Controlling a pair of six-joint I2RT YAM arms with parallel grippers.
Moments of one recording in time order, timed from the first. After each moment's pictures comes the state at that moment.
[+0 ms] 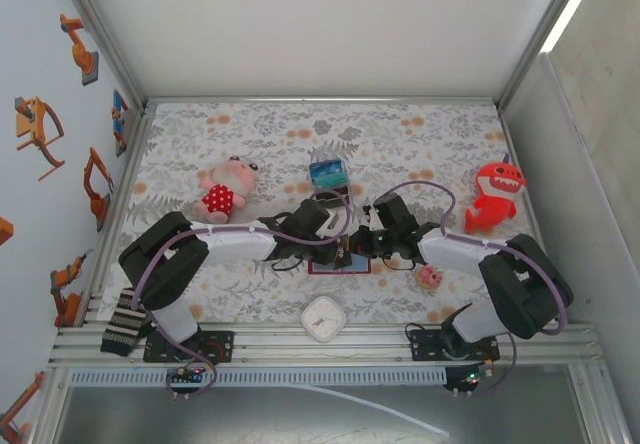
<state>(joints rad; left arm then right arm) -0.97 1.72 0.88 -0.16 0.15 -0.54 0.60 1.44 0.58 -0.07 -0.44 0.72</state>
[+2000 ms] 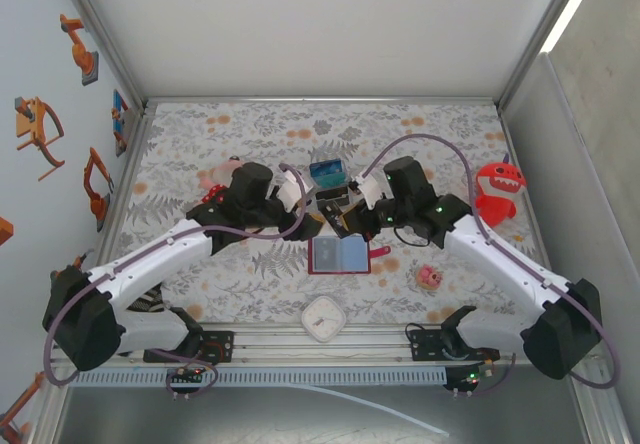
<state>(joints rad) -0.76 1.26 0.90 -0.25 0.42 0.12 0.63 1.20 0.97 -0.53 -0.55 0.00</state>
